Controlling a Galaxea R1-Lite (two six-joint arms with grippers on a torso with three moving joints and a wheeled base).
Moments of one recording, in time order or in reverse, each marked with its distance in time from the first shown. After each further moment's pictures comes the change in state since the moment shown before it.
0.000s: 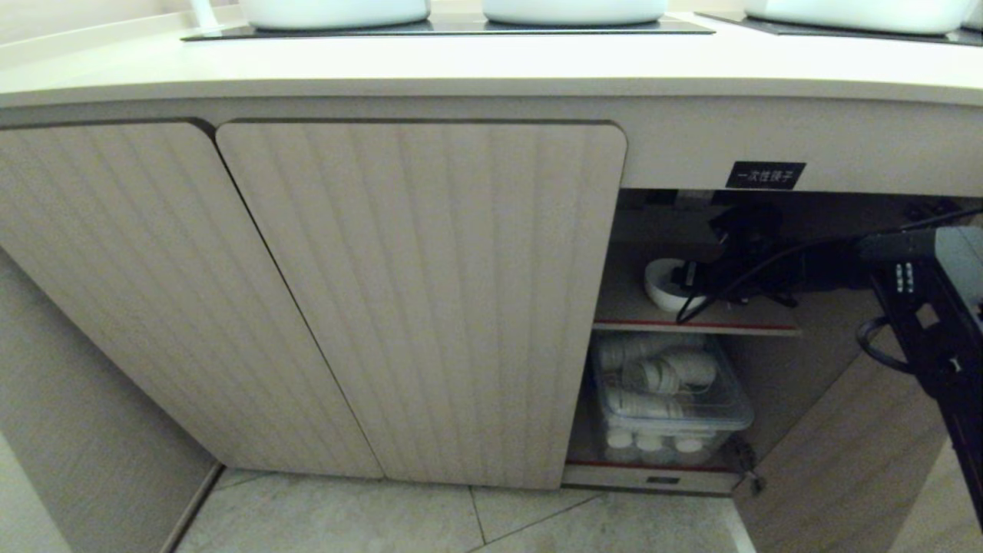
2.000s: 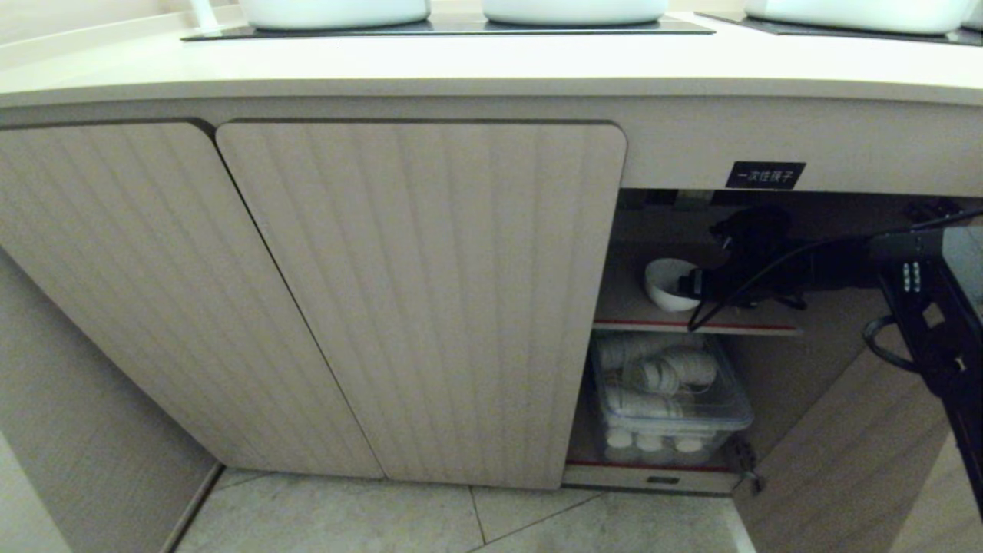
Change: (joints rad) left arm 0.000 0.000 0.000 0.000 0.000 0.000; right arm -0.028 0.004 -0.014 0.073 0.042 -0.106
